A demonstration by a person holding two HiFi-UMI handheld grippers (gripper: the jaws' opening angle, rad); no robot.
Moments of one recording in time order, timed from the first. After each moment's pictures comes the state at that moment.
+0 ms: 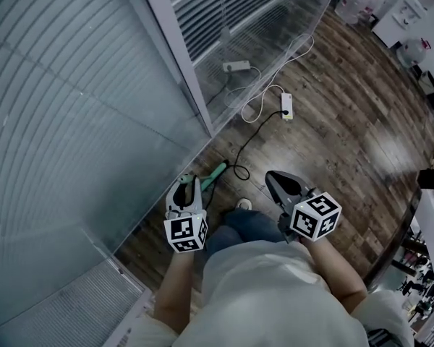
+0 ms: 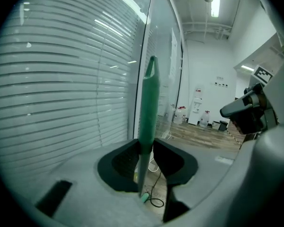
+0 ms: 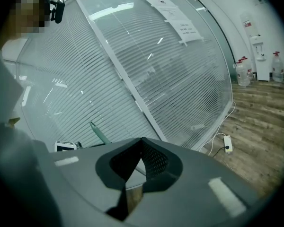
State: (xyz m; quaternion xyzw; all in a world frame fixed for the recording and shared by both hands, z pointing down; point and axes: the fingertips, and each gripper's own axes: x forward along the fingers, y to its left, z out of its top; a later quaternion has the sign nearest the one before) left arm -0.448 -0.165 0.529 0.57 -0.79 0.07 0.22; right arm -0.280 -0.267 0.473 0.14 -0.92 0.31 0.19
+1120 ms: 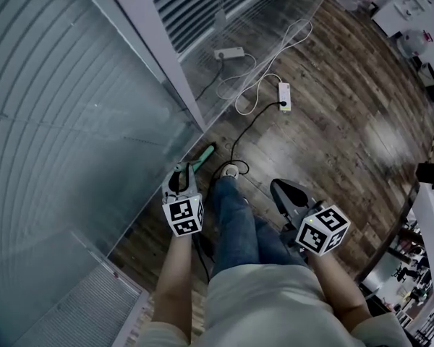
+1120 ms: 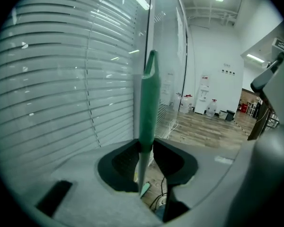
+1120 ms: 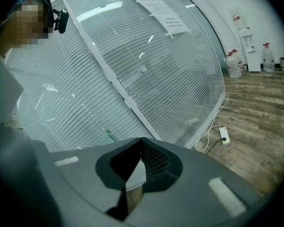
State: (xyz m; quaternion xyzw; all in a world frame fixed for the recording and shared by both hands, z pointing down) left arm -0.505 -0.232 0.655 0.55 -0.79 0.12 0.25; right arm -0.290 -0.303 0.530 0.18 -0.90 0.35 0.19
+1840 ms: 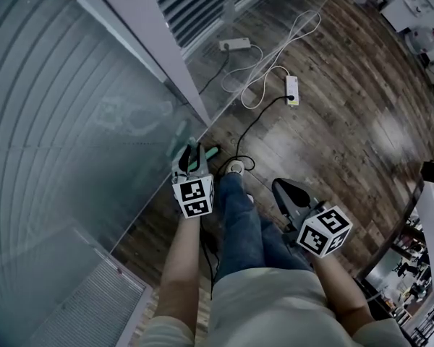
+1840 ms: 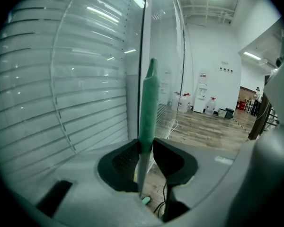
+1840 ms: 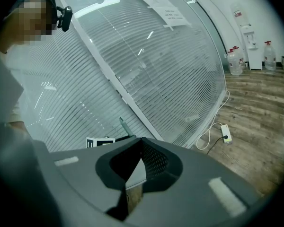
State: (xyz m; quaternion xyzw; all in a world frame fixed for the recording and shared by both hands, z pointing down) left arm -0.528 -0.304 0.688 0.56 -0.78 0.13 0.24; right arm -0.318 -0.320 0.565 0.17 -0.90 0.35 0.21
